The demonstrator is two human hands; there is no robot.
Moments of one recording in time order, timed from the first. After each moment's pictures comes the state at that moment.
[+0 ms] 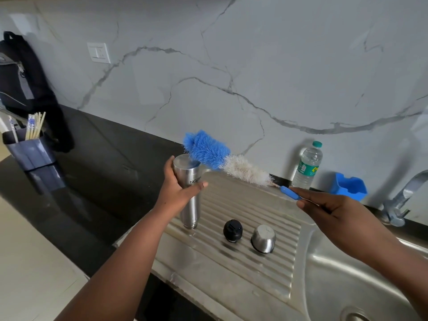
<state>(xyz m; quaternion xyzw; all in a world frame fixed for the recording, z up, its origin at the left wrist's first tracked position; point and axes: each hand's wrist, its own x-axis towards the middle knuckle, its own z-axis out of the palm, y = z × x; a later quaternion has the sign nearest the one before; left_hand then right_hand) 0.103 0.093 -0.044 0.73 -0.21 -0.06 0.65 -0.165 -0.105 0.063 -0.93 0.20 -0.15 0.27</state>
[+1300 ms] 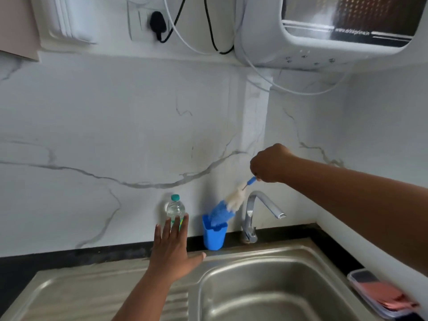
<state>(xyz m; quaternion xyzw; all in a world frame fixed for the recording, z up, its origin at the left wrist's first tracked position) 0.014 -0.202 -0.038 0.79 -0.59 0.07 0.13 -0.195 -0.334 0.190 -0.83 0.41 0.13 -0.36</state>
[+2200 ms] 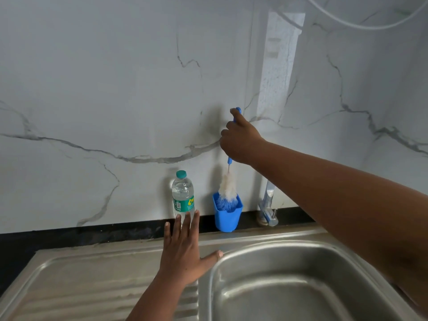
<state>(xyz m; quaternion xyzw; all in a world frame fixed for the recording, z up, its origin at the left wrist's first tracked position) 0.021 -0.230 -0.103 0.80 -0.58 0.02 0.14 -0.085 -0.412 0.109 -0.83 0.23 -0.01 -0.51</state>
